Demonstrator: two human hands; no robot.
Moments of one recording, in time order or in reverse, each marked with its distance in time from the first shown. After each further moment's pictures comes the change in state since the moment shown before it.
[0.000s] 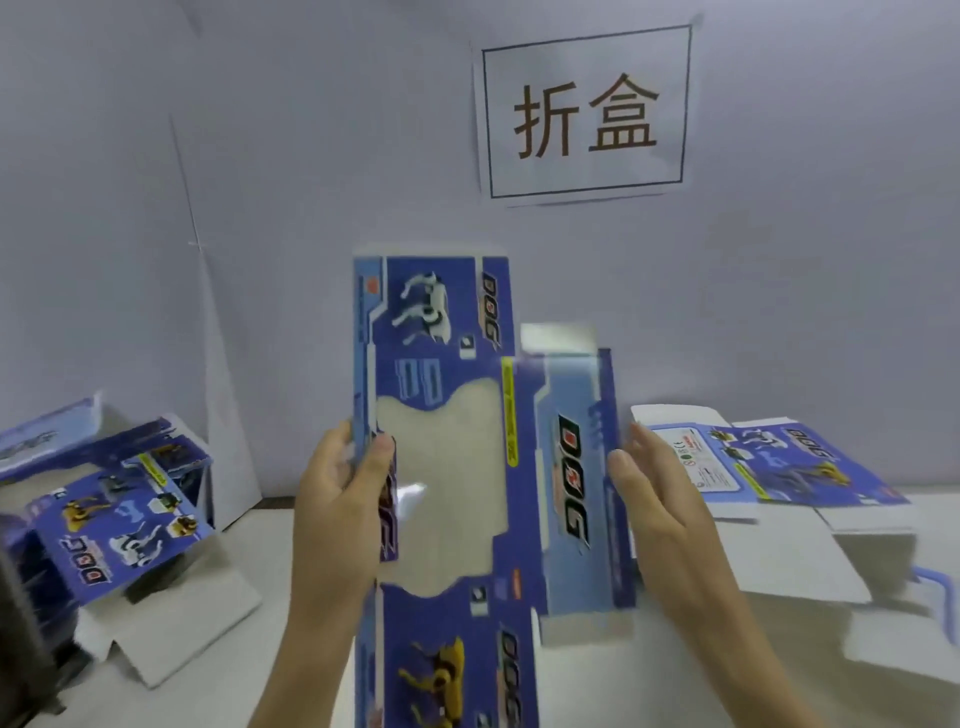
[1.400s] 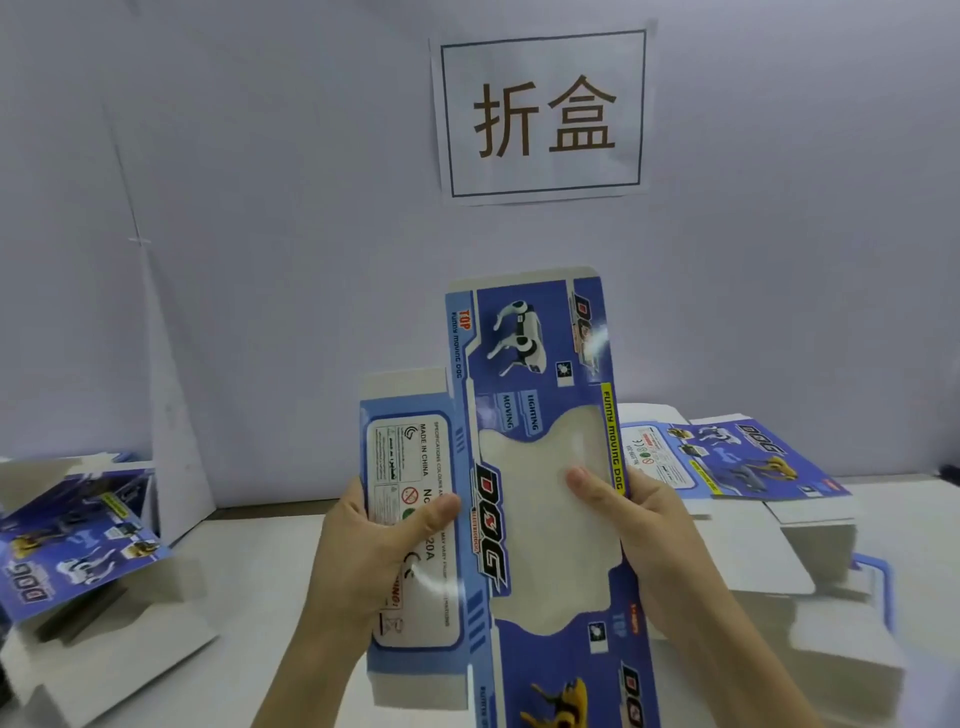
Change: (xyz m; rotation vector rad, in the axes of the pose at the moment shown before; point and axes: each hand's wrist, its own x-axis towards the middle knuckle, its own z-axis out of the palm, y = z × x) left_hand -0.013 -0.029 0.026 -0.037 -0.243 -0.372; right_hand 0.015 0.016 -0.029 0.319 -0.165 0.170
